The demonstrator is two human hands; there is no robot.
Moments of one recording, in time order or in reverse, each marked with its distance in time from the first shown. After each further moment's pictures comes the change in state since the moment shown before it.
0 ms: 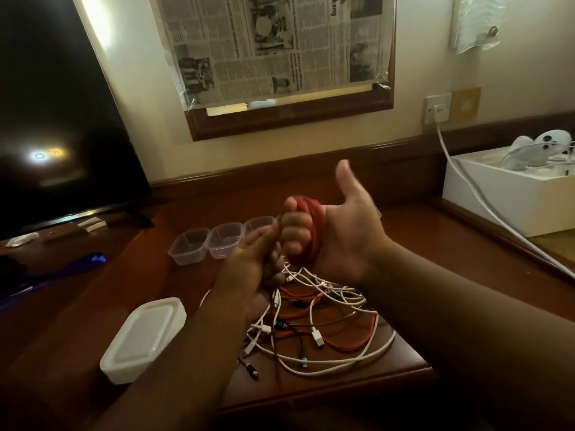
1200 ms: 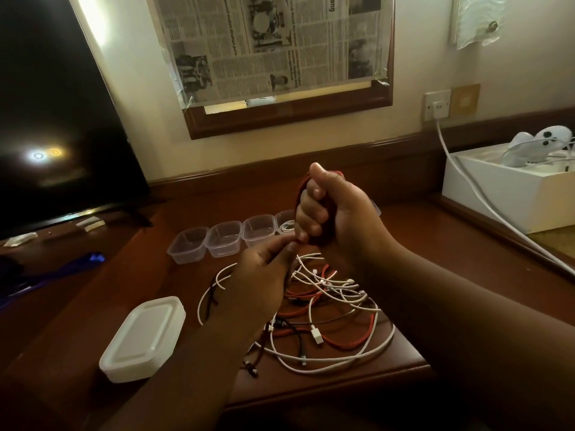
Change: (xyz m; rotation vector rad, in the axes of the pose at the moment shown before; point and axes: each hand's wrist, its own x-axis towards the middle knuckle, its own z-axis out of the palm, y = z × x) left_hand -0.027 -0.005 0.016 0.551 -0.015 0.216; right_hand 0.000 -0.002 -0.005 -0.346 0.075 -0.387
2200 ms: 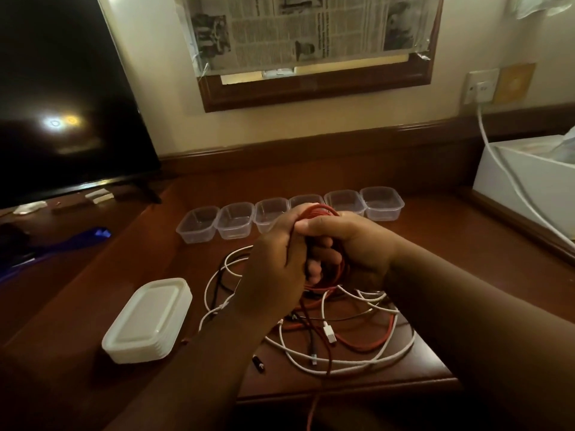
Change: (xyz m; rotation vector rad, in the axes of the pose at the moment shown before) left_hand 0.028 -0.037 -0.010 0.197 0.010 0.339; right_hand 0.019 0.031 -0.033 -0.194 -0.214 0.498
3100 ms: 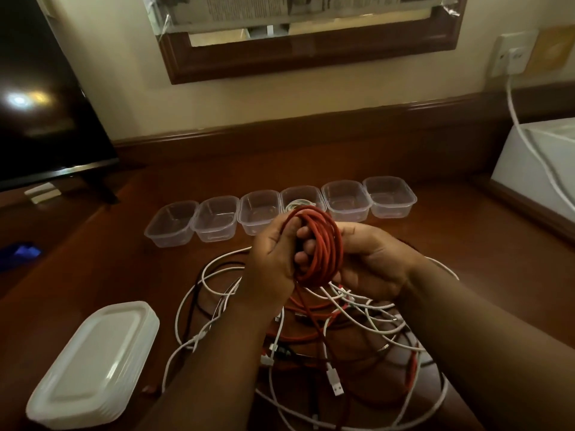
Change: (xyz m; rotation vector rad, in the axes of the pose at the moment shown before) left_hand 0.068 -0.089 0.022 -0.321 0.047 -0.267; right_hand 0.055 0.036 -0.105 0.268 -0.042 -0.035
